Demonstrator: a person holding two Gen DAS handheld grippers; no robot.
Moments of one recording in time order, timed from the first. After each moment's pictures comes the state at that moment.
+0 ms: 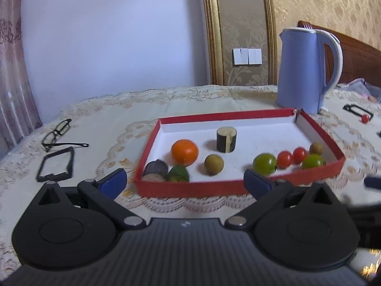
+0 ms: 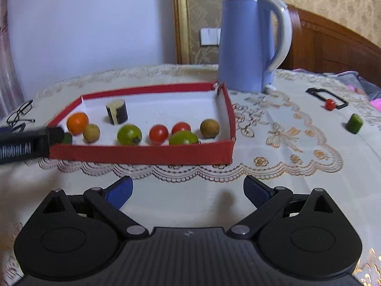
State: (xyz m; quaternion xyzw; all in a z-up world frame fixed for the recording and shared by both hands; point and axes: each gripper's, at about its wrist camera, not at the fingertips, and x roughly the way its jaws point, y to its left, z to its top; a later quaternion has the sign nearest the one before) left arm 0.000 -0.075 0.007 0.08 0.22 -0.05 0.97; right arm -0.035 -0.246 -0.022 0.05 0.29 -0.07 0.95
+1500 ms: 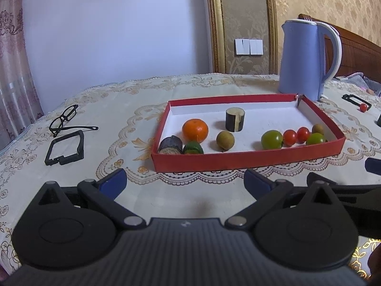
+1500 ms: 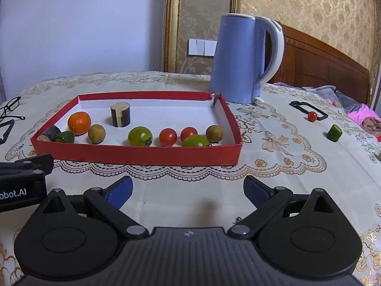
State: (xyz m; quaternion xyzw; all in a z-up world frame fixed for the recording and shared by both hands) left arm -0.015 -0.050 -0.002 0.07 0.25 -0.06 0.96; right arm -0.044 -0.197 -0.020 0.02 0.27 -0.13 0.95
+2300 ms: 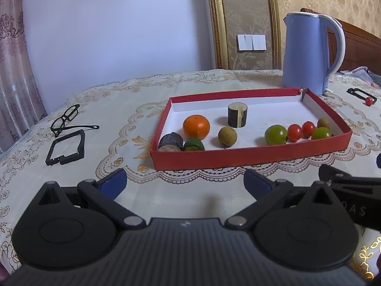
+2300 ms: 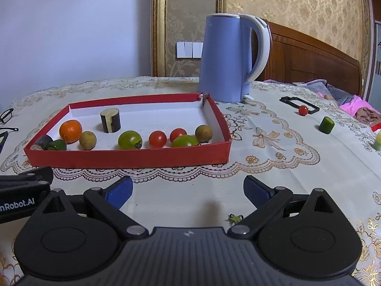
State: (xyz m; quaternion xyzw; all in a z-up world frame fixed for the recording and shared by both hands) left arm -0.010 -0.056 -0.010 0.09 0.25 -0.04 0.96; right arm -0.048 -0.205 -0.020 0.04 0.26 -0.15 0.95
